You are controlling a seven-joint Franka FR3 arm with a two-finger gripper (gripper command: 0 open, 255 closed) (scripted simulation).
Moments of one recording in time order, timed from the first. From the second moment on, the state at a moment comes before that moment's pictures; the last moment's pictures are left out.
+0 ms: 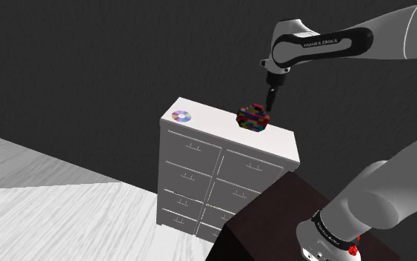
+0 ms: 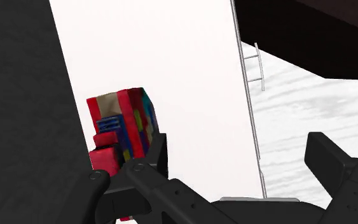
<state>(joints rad) -0.03 -0.15 -0.17 -2.14 -0.20 1.86 -0.57</state>
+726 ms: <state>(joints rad) -0.08 0.29 -0.21 -1.77 -0.14 1.94 -0.82</state>
